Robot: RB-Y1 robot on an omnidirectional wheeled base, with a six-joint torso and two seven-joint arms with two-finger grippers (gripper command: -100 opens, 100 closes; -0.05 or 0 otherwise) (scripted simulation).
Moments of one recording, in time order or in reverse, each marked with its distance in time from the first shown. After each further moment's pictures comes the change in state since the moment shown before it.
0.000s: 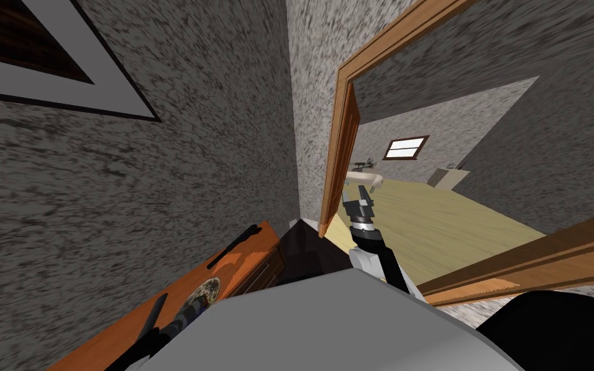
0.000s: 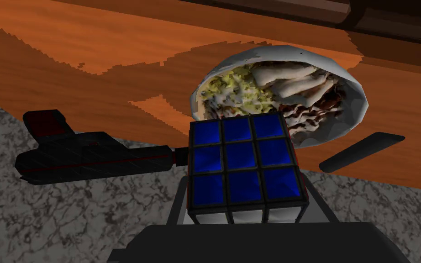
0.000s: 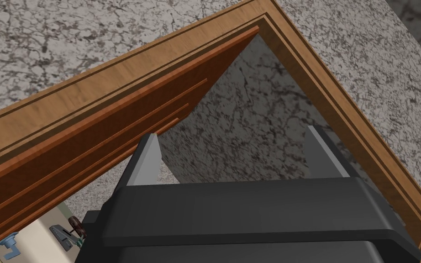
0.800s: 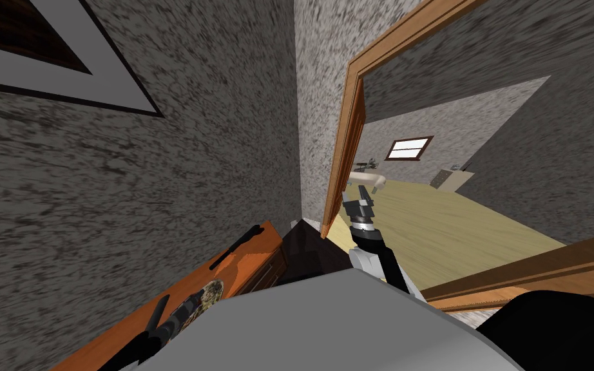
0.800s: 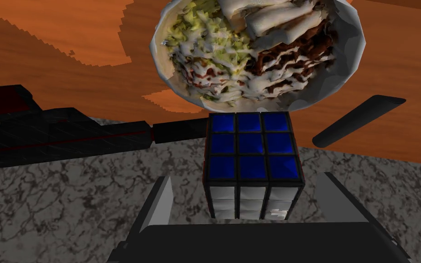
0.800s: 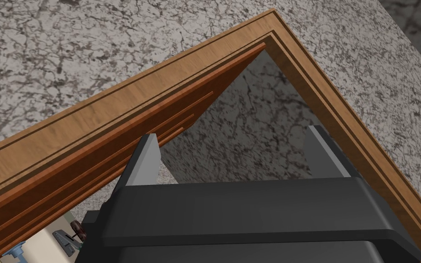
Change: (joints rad) left arm 0.013 0.000 0.046 -0.022 -0.018 -0.016 -0.024; right arm 0.000 0.000 0.000 0.000 0.000 0.000 0.000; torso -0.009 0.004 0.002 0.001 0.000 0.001
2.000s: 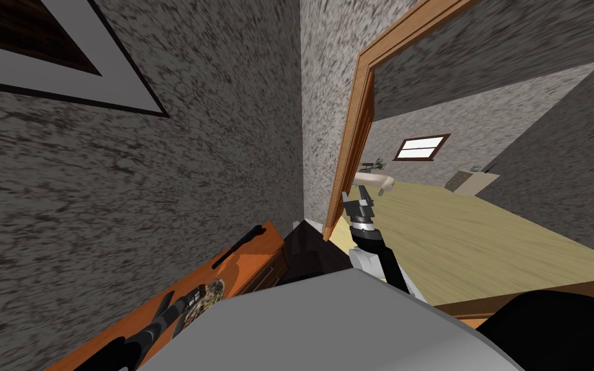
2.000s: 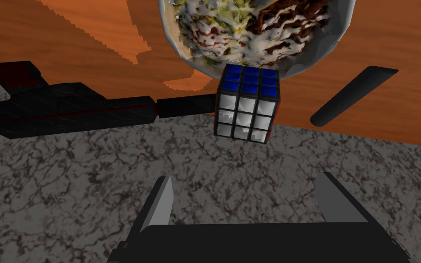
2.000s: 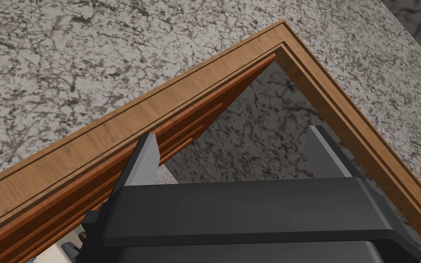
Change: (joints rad) left arm 0.098 0.037 0.068 -0.205 0.112 0.122 -0.052; right arm 0.000 0.000 0.000 0.000 0.000 0.000 0.000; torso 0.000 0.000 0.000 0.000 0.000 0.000
